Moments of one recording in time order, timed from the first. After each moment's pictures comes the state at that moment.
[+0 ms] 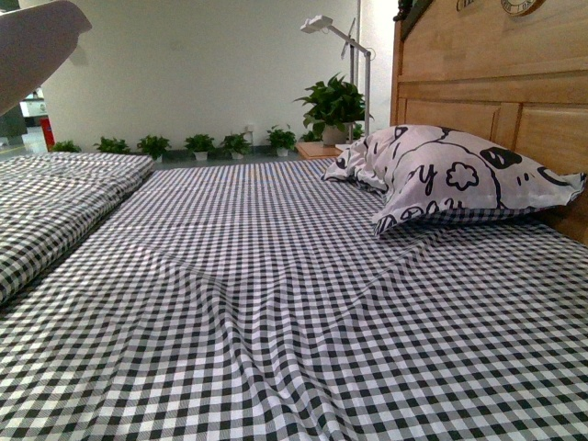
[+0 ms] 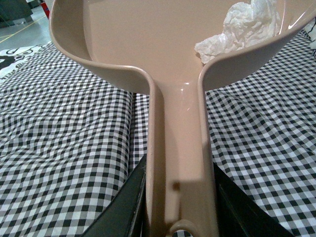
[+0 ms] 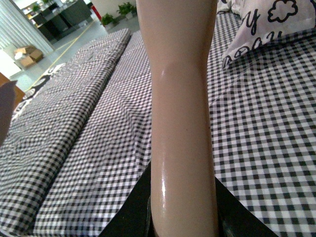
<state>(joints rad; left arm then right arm) 0.17 0.47 0.50 -0.16 0.15 0.21 -0.14 0.68 0.75 -0.21 -0.63 0.34</state>
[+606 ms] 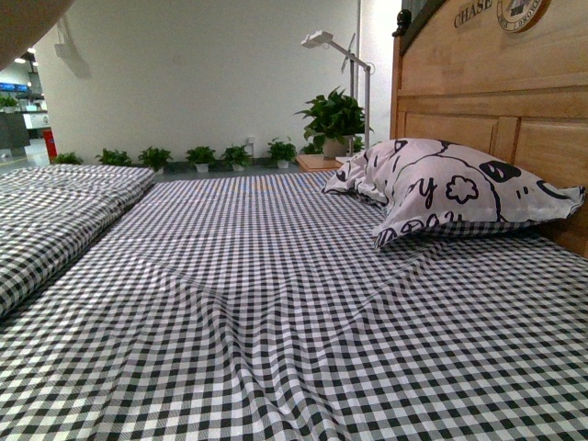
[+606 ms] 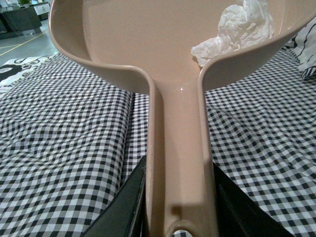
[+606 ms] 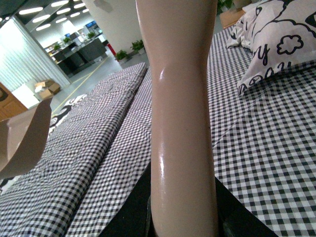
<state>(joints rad) -0.11 0.35 0.50 -0.21 -0.13 0.15 -0.03 0.48 0.76 -0.28 -0.48 0.47</state>
